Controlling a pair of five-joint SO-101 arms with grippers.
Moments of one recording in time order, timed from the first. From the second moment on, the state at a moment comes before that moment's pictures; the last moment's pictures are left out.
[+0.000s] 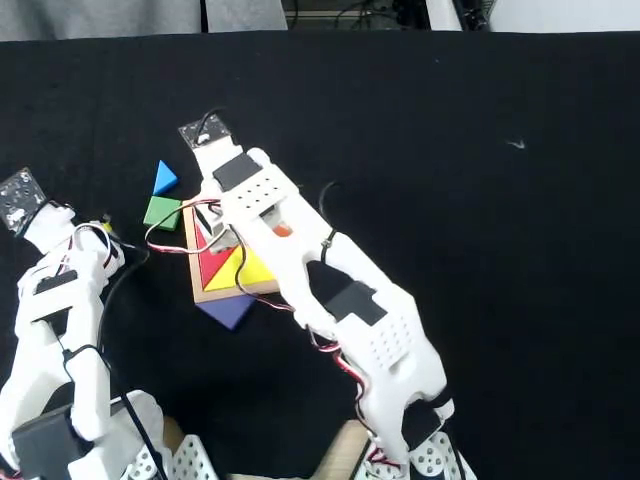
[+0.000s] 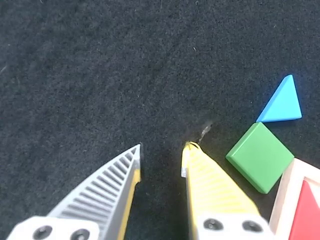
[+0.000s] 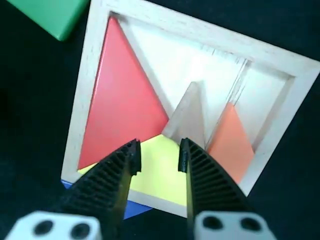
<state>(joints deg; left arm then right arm) -28.6 -20.0 63.3 13.8 12.4 -39.1 34.9 -21.7 77.3 -10.8</state>
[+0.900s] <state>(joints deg) -28.6 -20.0 63.3 13.8 12.4 -35.1 54.3 -48.9 84.7 -5.5</state>
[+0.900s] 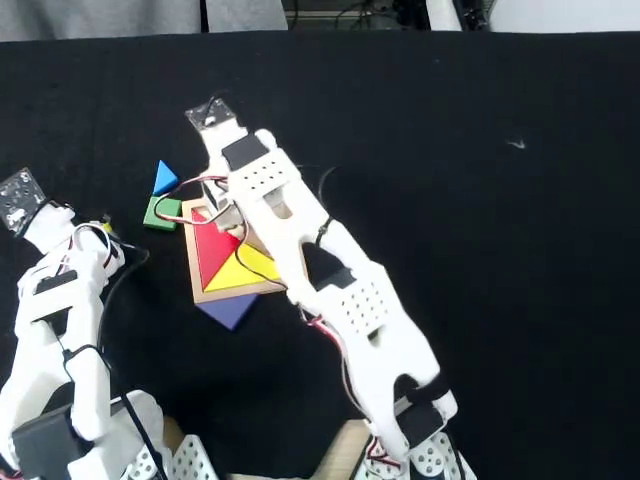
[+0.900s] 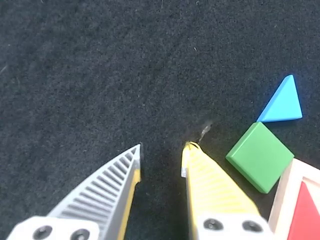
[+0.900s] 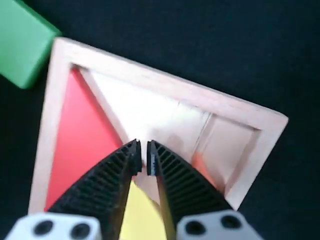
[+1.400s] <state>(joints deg) -28.6 -20.0 63.3 13.8 12.4 -35.2 56.0 -61.0 95.5 -5.5</state>
